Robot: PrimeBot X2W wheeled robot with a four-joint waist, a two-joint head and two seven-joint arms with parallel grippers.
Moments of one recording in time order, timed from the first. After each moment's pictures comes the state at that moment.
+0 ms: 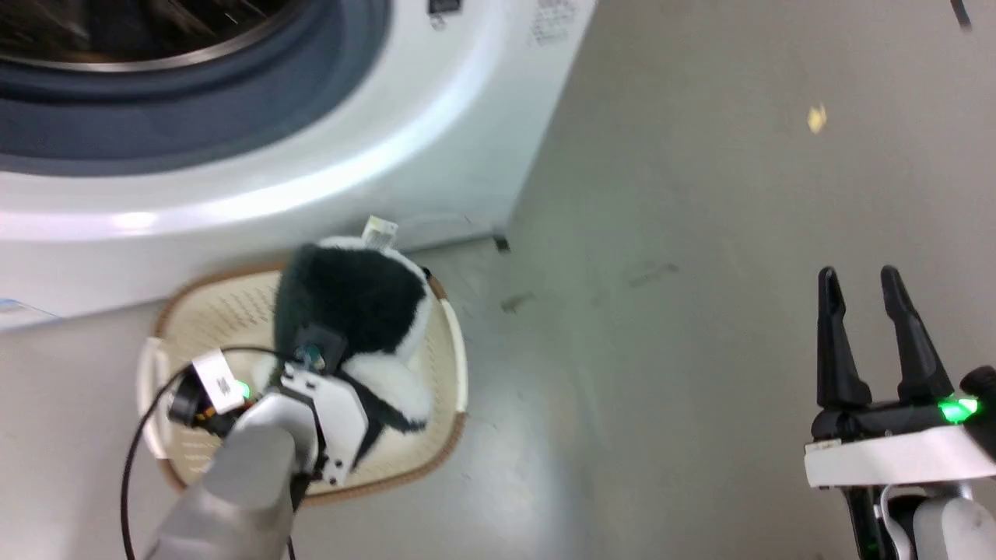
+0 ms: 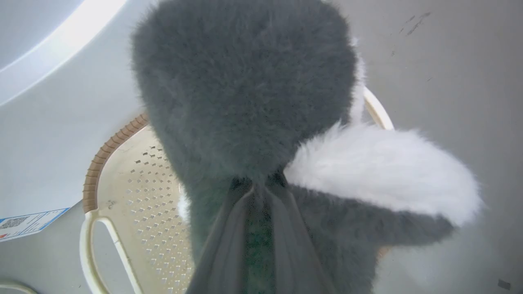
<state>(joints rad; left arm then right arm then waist) -0.77 0.19 -0.53 1.26 -0.22 -0.06 -0.21 -0.14 -0.05 -0.06 0.00 0.29 0.13 -0.26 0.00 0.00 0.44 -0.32</state>
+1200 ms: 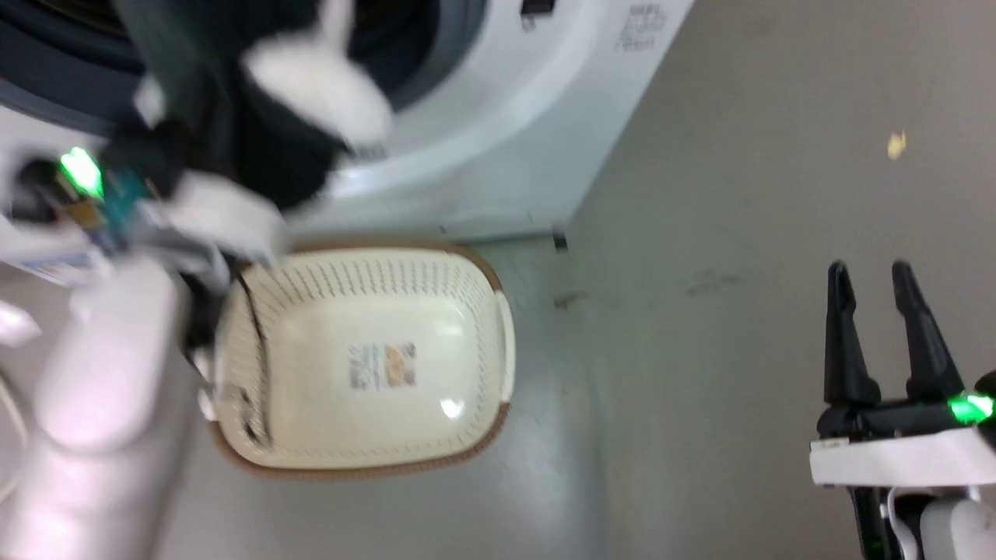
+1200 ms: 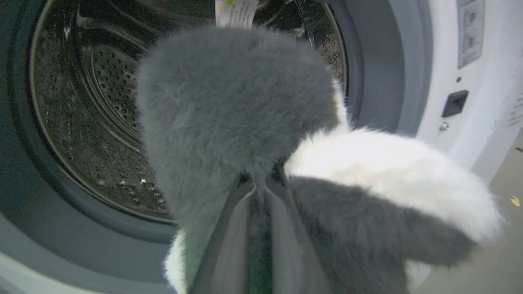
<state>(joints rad) -0.69 0.34 -0.22 0.29 -0.21 0.03 -0.15 -0.12 -0.05 -0.05 -0.06 0.29 0.13 -0.26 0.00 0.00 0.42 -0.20</state>
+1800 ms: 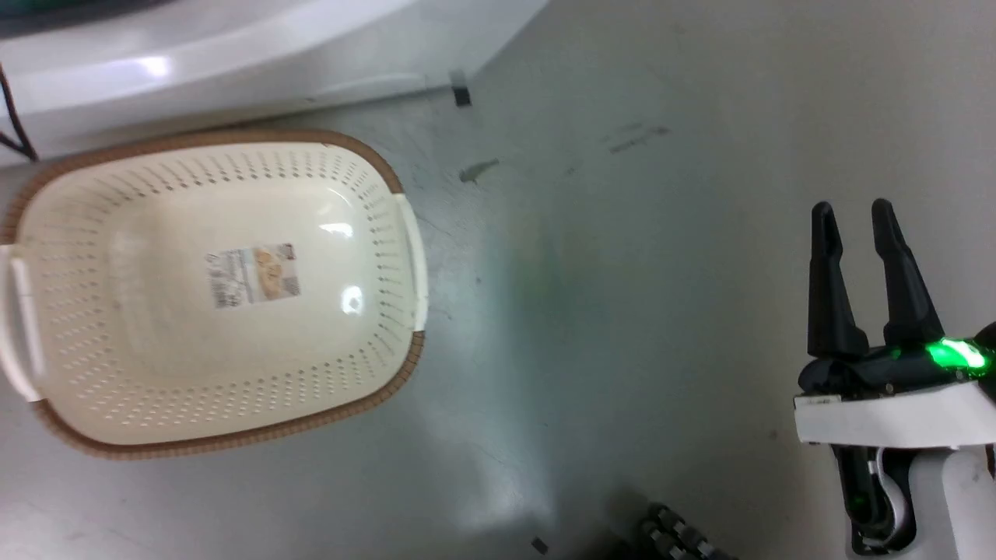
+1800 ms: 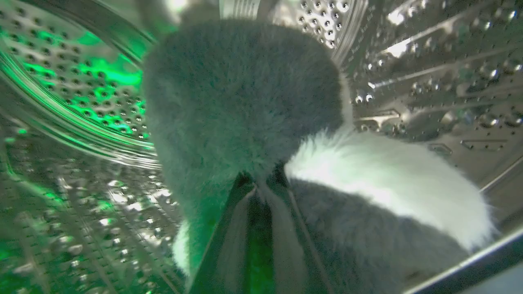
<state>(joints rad) -1.44 0.51 -0.27 0.71 -0.05 -0.05 0.08 -0.23 -0.05 0.01 -0.07 0.40 0.13 -0.26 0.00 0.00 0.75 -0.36</state>
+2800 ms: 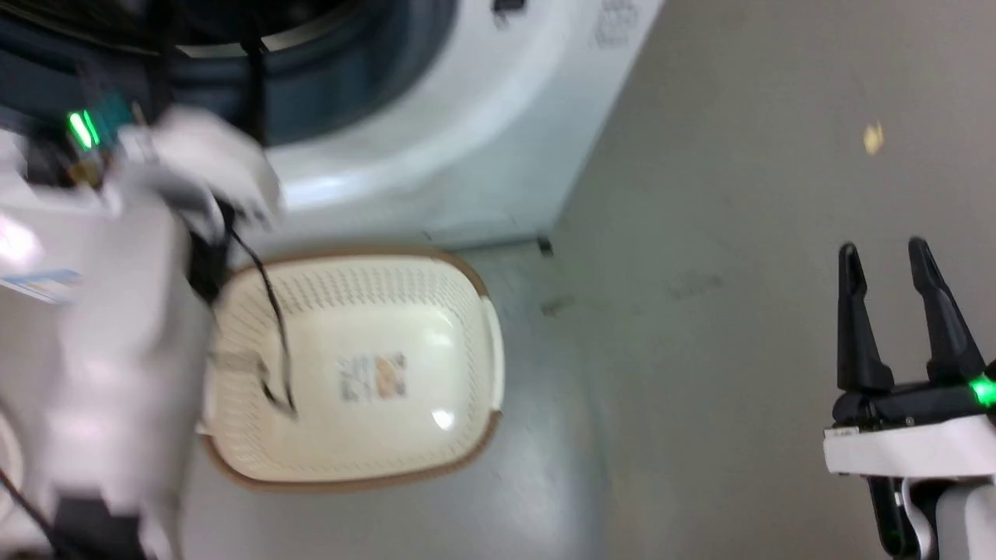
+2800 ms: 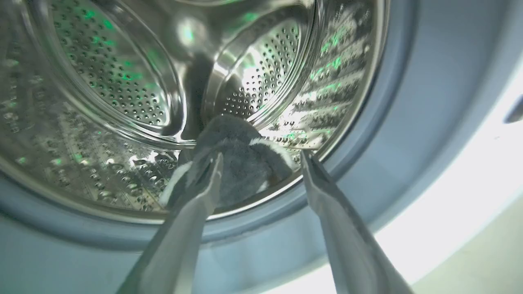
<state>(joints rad) -0.98 0.28 -0.20 0.81 -0.25 -0.09 -0.26 -0.17 -0.05 -0.10 -0.06 0.19 0.13 -0.26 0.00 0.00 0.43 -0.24</state>
